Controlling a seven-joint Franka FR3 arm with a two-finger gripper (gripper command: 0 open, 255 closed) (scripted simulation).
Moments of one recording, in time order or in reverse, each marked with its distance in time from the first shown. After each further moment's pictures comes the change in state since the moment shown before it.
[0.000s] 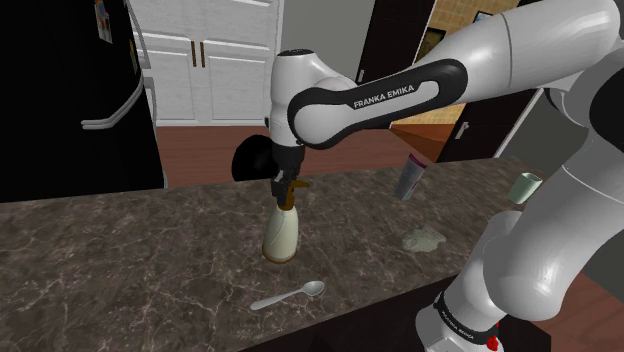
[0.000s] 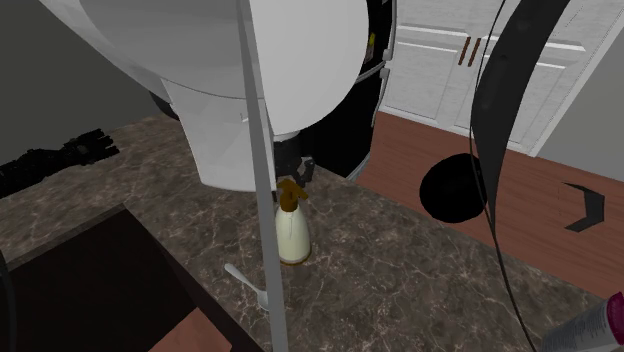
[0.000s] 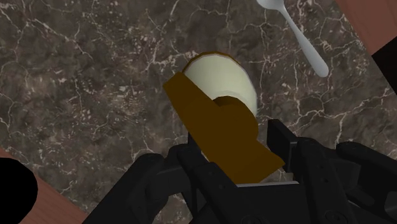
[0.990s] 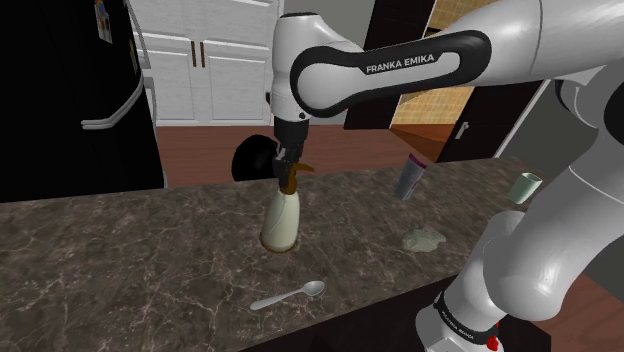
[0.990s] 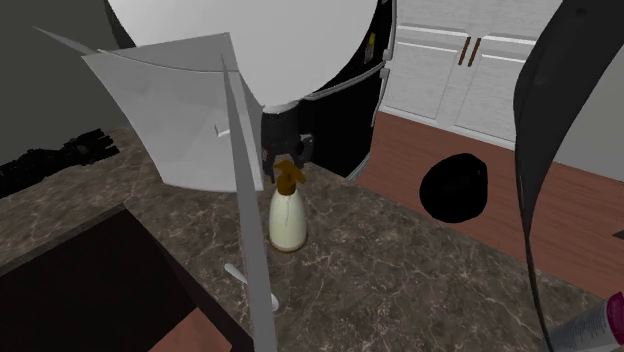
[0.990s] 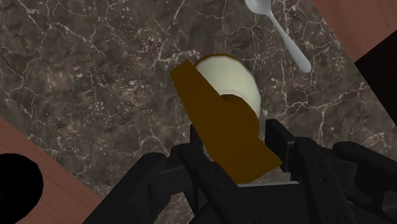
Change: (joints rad) arm 0.000 -0.041 -0.002 0.105 0.010 -0.145 -0.009
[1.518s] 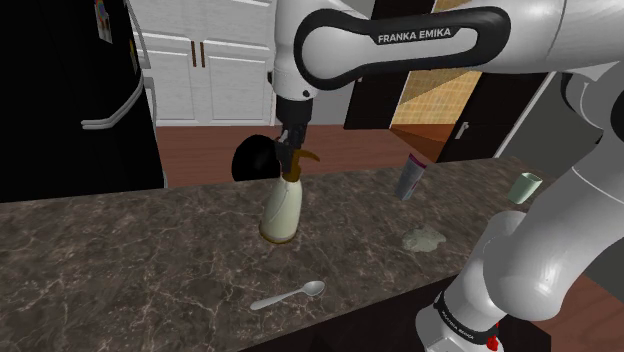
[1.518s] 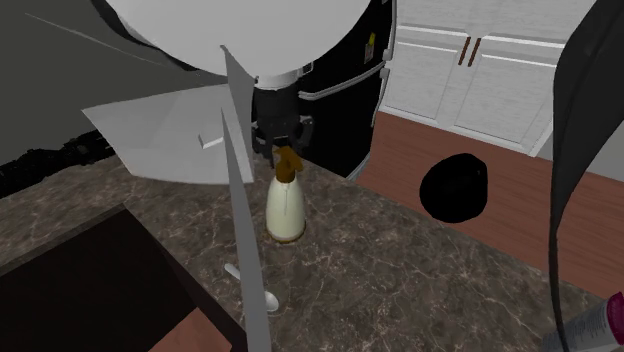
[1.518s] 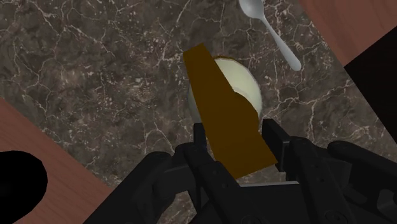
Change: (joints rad) arm -0.001 -0.019 -0.003 0.089 0.004 -0.108 -0.007
